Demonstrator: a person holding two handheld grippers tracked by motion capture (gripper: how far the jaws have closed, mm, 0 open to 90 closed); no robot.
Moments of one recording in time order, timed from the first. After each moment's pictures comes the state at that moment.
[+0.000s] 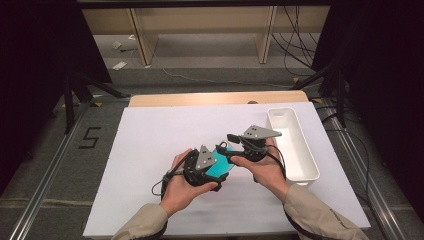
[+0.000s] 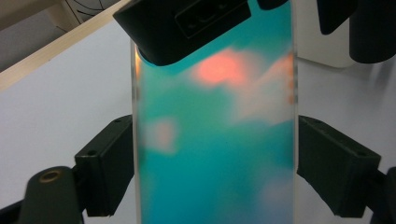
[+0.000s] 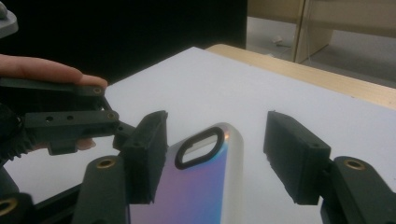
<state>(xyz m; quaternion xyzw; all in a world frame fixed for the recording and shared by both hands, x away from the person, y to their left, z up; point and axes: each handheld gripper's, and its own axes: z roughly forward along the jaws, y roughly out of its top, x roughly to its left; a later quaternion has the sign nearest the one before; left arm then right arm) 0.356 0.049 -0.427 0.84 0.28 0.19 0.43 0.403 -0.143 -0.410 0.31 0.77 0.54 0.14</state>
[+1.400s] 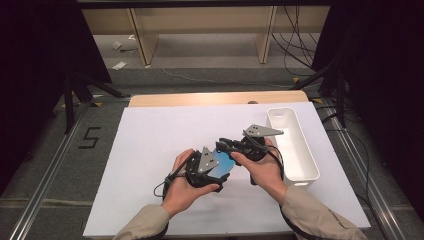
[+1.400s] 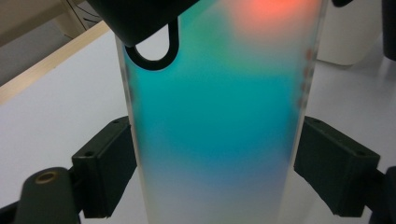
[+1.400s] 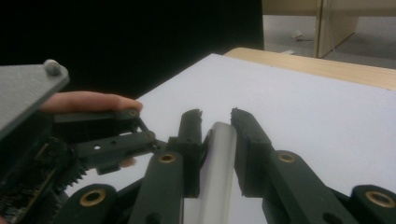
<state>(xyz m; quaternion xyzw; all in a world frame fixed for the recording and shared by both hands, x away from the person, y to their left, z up) 0.354 0.044 -0.431 0.84 0.26 0.21 0.43 0.397 -0.141 -0.400 0.33 0.75 0.57 0.07</state>
